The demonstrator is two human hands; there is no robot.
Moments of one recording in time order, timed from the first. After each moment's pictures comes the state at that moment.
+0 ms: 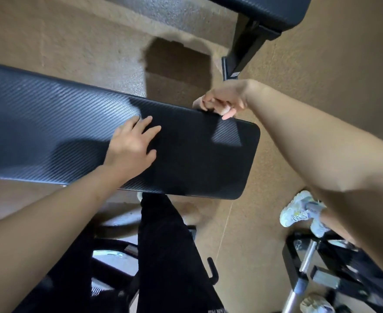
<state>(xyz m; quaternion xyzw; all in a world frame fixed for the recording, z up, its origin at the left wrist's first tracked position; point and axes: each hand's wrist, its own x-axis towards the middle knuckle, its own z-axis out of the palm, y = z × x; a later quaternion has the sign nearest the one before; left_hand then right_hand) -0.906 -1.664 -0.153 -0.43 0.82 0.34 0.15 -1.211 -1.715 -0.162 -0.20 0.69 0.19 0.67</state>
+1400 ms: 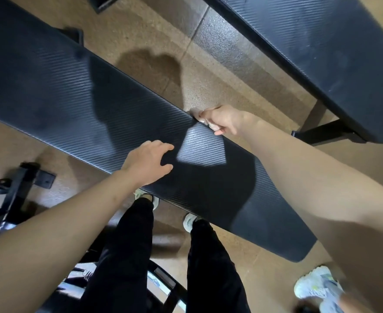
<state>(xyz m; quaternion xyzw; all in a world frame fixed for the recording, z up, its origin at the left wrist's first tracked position) -0.624 -1.793 -0.139 -0.55 0.70 0.43 0.16 -0.862 -1.898 -0.174 -0.31 0.73 0.08 0.61</state>
